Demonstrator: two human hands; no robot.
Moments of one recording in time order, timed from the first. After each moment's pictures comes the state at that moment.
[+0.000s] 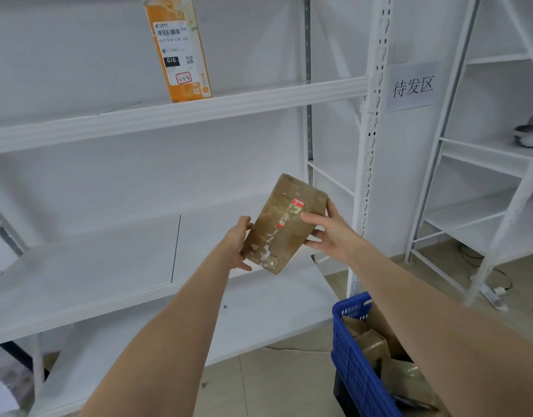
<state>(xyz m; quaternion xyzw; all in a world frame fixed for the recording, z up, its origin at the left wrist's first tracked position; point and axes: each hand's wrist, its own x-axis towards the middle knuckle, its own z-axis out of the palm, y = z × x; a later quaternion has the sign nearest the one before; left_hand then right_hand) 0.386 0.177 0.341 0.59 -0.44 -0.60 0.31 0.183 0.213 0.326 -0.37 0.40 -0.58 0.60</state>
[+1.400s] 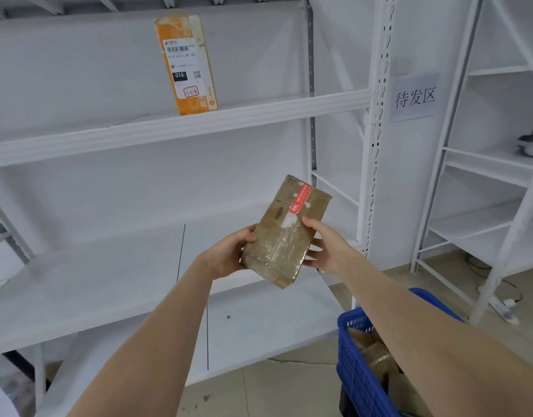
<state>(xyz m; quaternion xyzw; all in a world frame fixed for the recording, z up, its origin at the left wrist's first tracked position) 0.424 0.157 0.336 0.40 -0.57 -0.67 0.26 0.202 0.207 0.325 -0.28 0.48 -0.54 0.63</state>
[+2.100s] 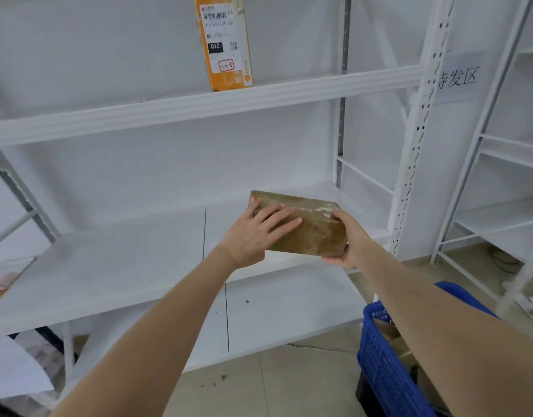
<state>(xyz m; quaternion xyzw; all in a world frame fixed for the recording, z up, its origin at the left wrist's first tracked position) 0.480 0.137 0.324 0.24 -0.89 0.38 0.09 0.253 0.178 0.313 -0.18 0.56 -0.54 0.60</state>
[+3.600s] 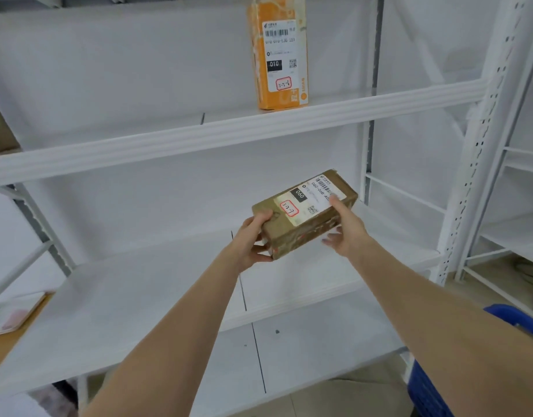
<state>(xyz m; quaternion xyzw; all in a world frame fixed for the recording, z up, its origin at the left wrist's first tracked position) 0.602 0.043 0.360 0.48 -0.47 -0.63 0.39 0.398 0.063 0.348 -0.21 0.47 -0.65 0.56</state>
